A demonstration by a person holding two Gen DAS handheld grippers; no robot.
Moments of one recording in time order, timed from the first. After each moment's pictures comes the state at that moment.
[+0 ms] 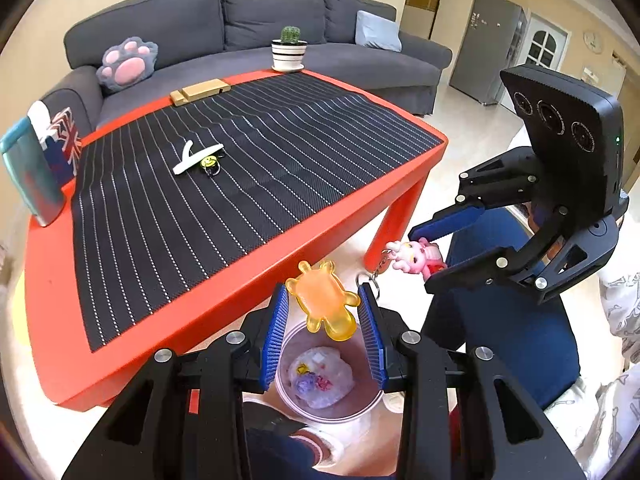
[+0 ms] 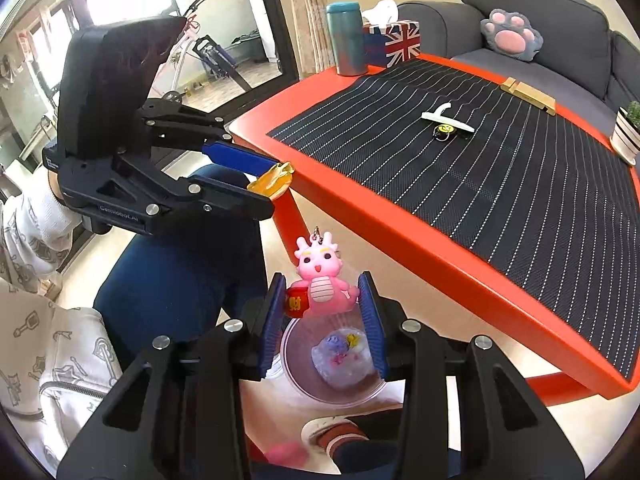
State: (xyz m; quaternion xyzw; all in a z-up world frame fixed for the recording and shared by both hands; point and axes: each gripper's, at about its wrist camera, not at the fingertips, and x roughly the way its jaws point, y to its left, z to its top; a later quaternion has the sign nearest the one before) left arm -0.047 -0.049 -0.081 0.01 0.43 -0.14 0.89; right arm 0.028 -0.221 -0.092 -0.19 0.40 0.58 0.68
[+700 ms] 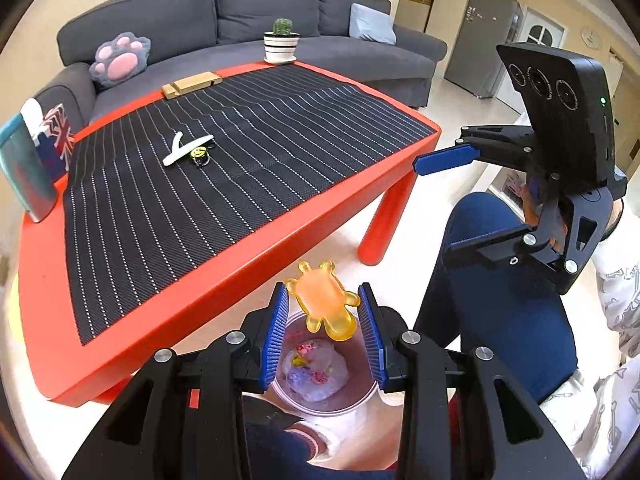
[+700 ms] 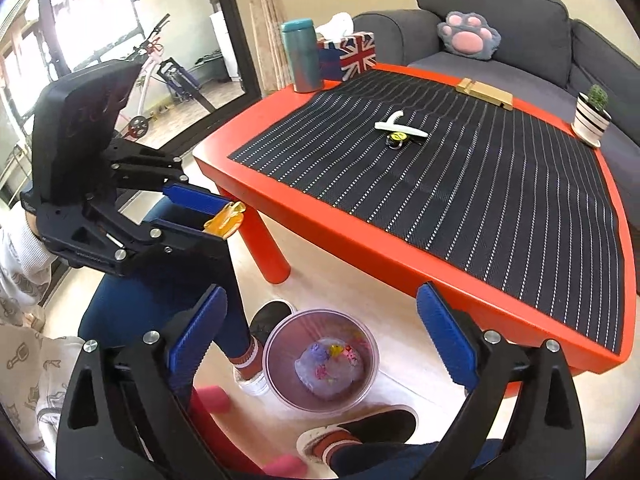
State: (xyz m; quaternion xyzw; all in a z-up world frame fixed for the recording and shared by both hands) left arm -0.049 -0.055 -0.086 0.01 0.44 -0.15 0.88; right arm 0.043 -0.232 -0.086 -0.16 0.40 0.53 0.73
